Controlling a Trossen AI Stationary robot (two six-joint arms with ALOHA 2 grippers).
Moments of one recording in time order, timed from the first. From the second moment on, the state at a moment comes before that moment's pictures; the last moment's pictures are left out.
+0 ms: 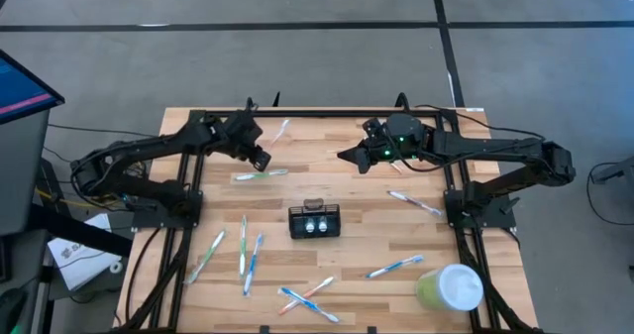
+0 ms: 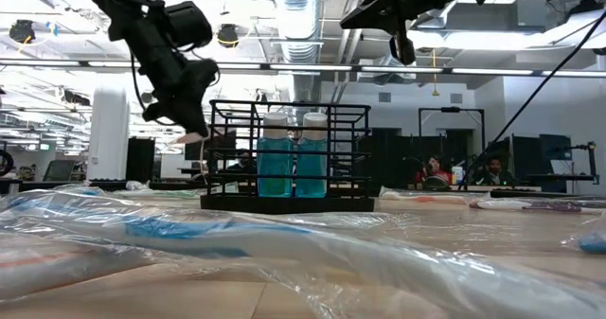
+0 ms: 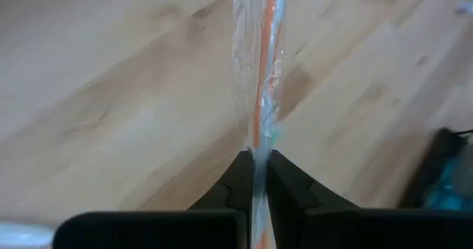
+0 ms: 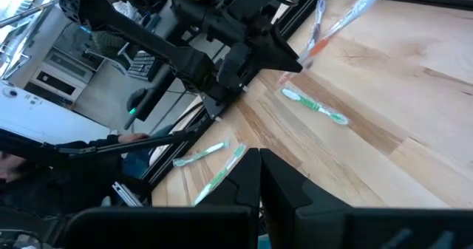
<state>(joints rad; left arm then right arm) 0.56 1.22 0.75 -0.47 0.09 -0.37 -0.20 1.26 0.96 -0.06 -0.13 0.76</state>
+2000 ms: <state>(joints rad) 0.24 1.22 0.75 0.41 0.25 -0.74 -0.23 1.26 0.96 0.33 -0.05 0.79</state>
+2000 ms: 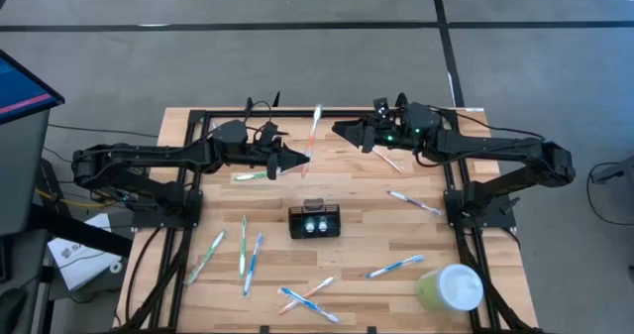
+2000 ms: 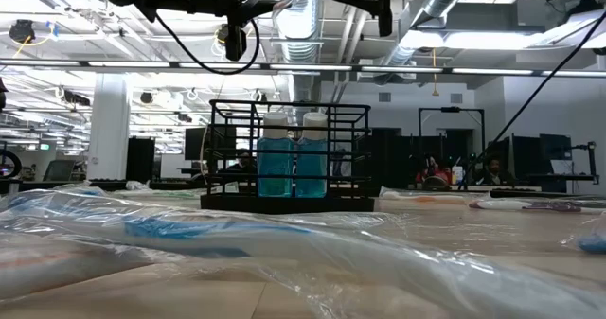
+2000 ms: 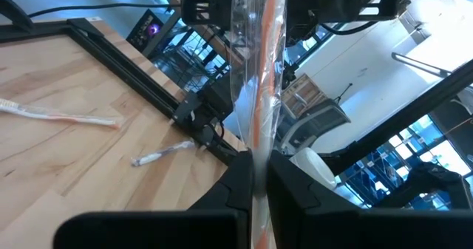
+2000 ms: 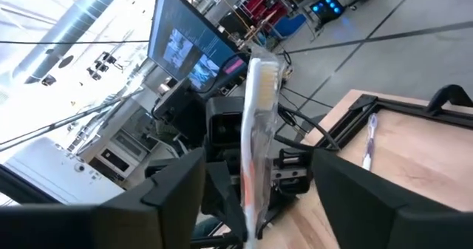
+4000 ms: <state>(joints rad) 0.26 1.22 0.75 0.41 0.24 -0.75 -0.25 1.52 1.24 0.21 -0.14 0.72</state>
